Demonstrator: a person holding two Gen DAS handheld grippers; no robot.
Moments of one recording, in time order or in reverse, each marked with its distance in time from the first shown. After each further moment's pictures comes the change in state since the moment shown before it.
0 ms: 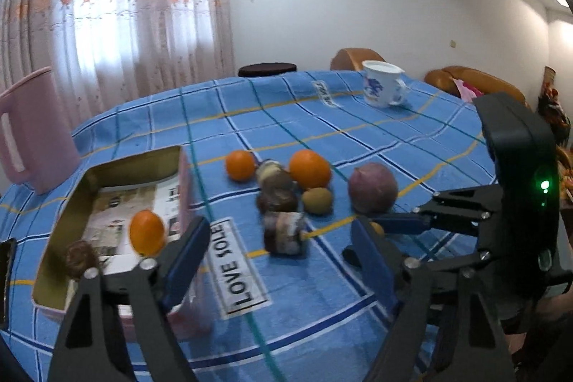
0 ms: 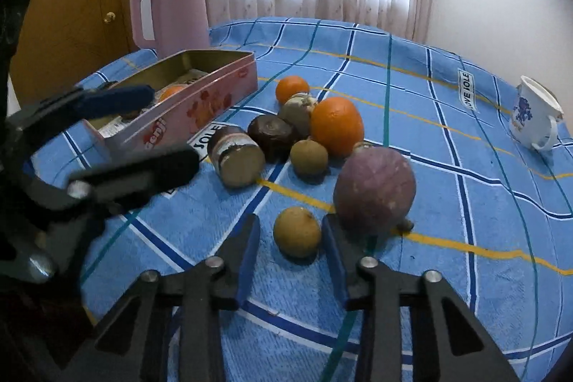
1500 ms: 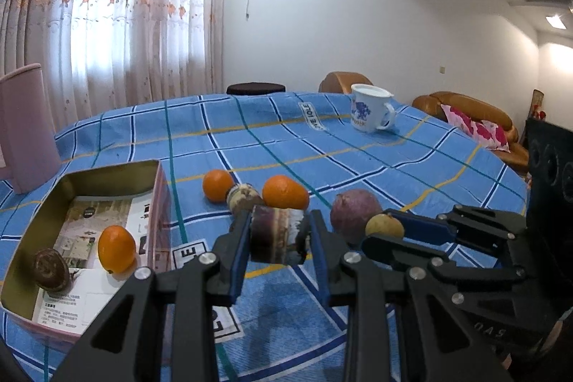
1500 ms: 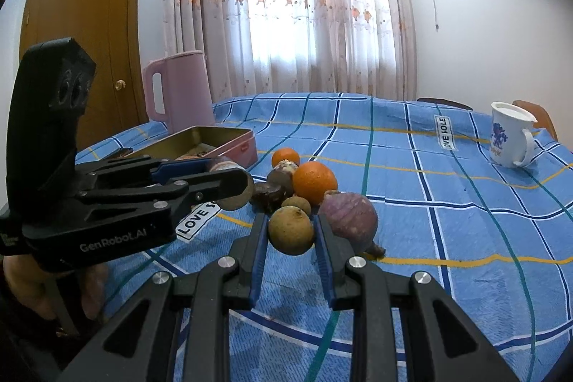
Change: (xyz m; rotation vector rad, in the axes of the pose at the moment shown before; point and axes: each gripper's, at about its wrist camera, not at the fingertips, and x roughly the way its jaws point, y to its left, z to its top) left arm 0.008 0.000 0.003 -0.056 -0.108 -0.065; right arm -0.044 -0.009 -0.018 0.063 -0.323 0.017
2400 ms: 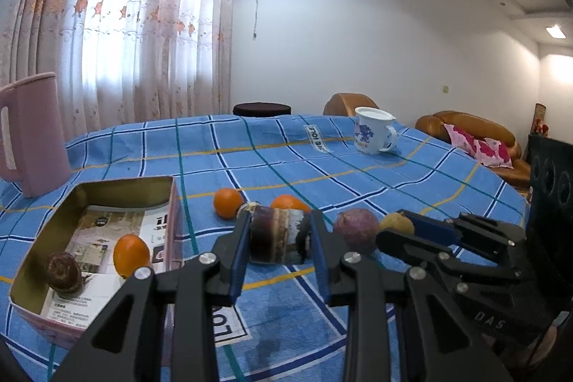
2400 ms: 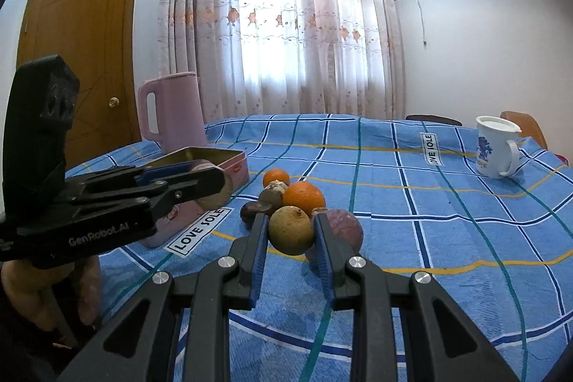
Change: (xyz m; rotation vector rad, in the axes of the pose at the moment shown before) left arm -0.017 0.001 0.000 -0.021 -0.090 0.022; right arm -0.013 0.001 -0.001 0.011 -0.089 -0.047
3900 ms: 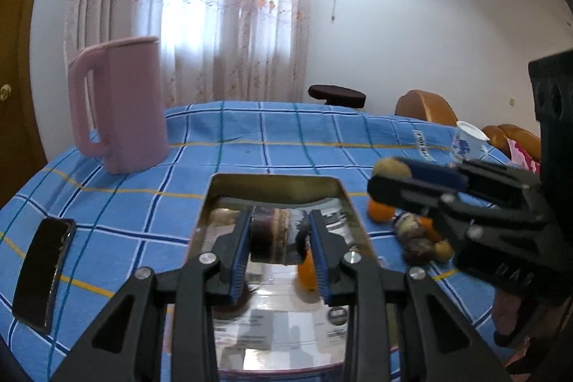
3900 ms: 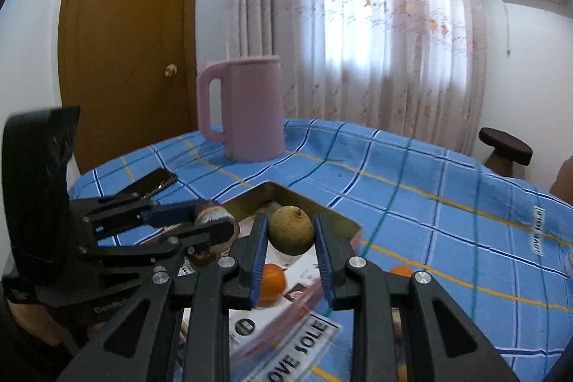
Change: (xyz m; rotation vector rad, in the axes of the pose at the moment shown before) left arm -0.016 0.137 0.020 -0.148 0.099 0.255; right arm 0.127 0.107 0.097 -0.173 0.134 0.262
